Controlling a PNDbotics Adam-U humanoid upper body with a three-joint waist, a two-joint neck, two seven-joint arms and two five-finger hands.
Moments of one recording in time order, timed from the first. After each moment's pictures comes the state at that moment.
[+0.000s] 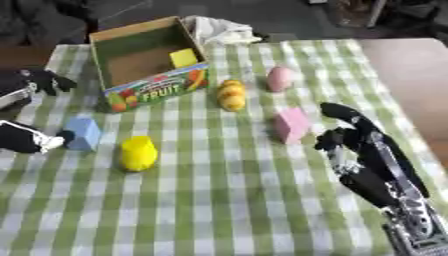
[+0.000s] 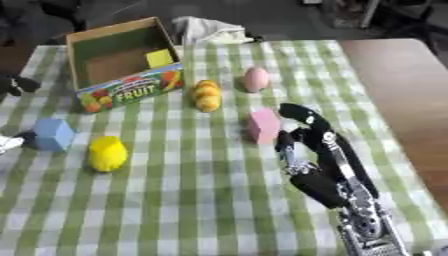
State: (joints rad) left arm -0.48 0.84 -0.25 -1.59 -0.71 -0.05 -0.55; right arm 0.03 -0.16 0.17 -1.97 0.20 -0.15 0.09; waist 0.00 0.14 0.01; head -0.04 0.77
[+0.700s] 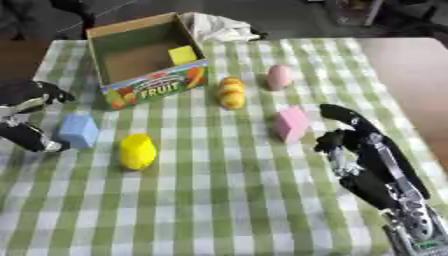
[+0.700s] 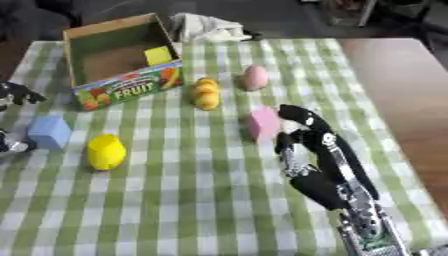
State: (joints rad) left arm -0.59 0.73 -0.27 -1.30 -0.87 -0.13 -0.54; right arm 0.03 -0.16 0.17 -1.97 0.20 -0.15 0.10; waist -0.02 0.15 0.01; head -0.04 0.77
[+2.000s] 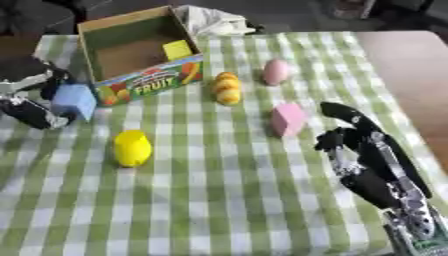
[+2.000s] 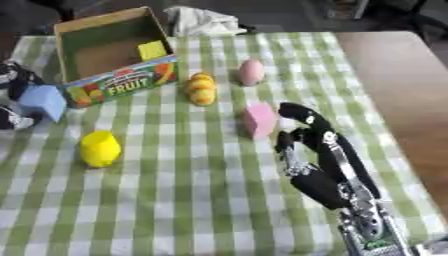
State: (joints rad) left arm -0.69 0.77 -0.21 -1.38 -0.74 -0.12 -0.55; right arm 0.02 -0.16 0.18 -1.97 0.20 -0.15 0.10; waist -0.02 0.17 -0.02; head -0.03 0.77
